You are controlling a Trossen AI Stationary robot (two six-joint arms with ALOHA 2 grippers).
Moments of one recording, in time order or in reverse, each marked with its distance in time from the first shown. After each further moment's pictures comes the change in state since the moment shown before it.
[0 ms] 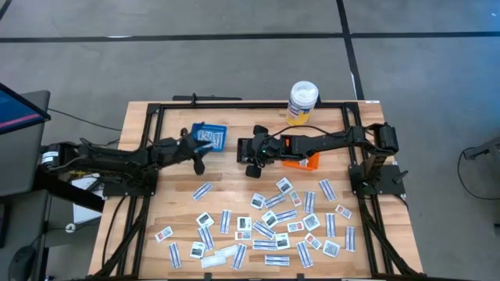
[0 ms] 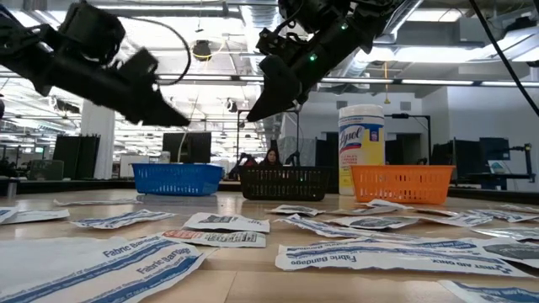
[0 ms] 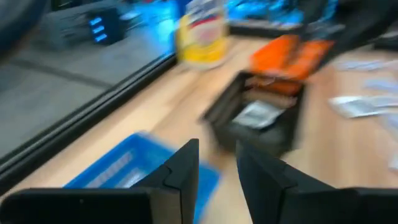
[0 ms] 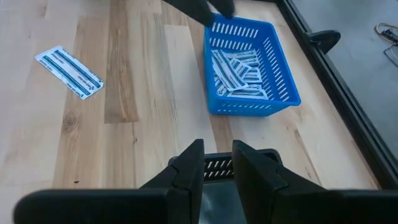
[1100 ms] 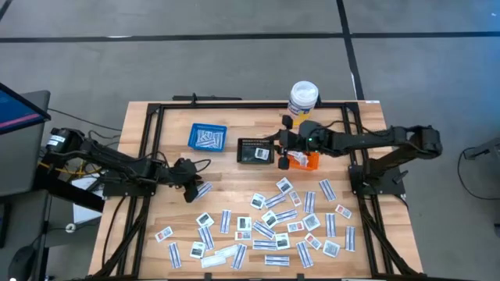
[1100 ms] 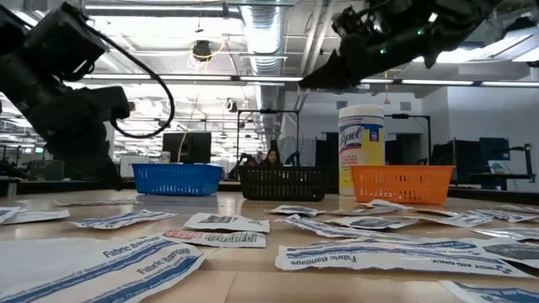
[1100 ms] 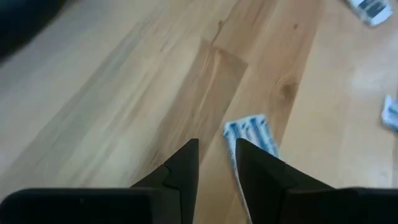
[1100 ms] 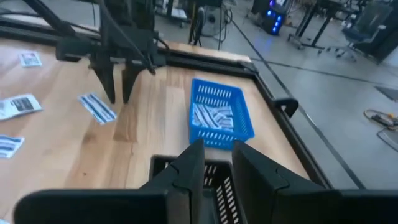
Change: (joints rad) left arm -0.395 0.038 0.008 -0.549 -0.041 -0.586; right arm -0.136 -0.435 -0.519 0.458 -0.234 -0.164
